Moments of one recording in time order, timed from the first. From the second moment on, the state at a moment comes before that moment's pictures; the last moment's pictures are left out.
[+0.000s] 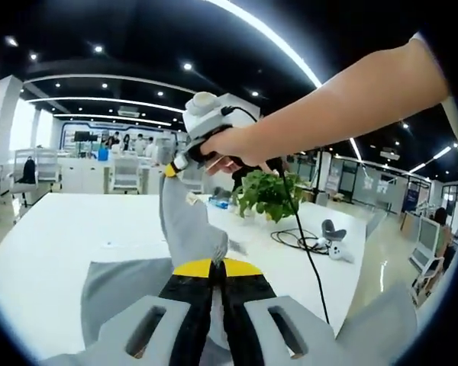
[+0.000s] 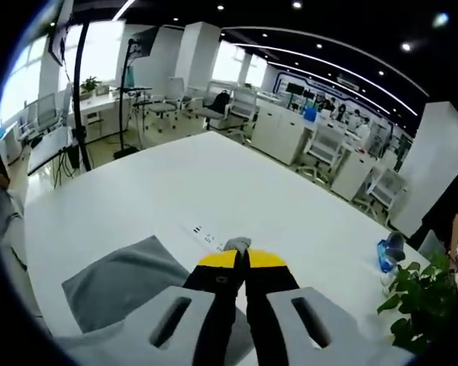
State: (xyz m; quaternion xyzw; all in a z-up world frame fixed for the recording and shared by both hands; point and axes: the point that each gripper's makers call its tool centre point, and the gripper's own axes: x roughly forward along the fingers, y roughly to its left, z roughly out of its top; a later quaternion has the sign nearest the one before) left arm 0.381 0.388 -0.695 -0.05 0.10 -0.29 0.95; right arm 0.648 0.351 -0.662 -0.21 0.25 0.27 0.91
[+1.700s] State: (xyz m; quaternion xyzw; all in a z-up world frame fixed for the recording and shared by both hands) left arm 0.370 0.509 -0.810 -0.06 0.19 -0.20 0.96; right arm 0.657 0.505 -0.787 -0.23 0.29 0.34 0.87
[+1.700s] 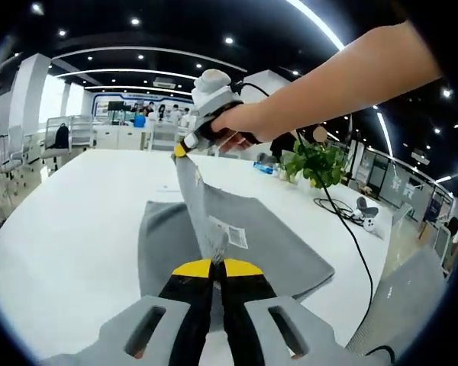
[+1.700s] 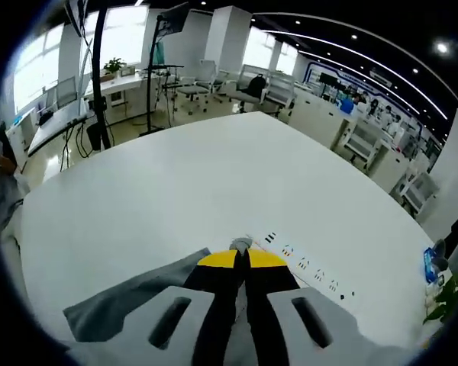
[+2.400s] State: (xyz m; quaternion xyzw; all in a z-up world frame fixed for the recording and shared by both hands) left arm 0.358 0.541 -0.861 -0.09 0.25 -0.18 0.95; right arm 0.652 0.555 -0.850 -0.23 0.32 0.37 0.84
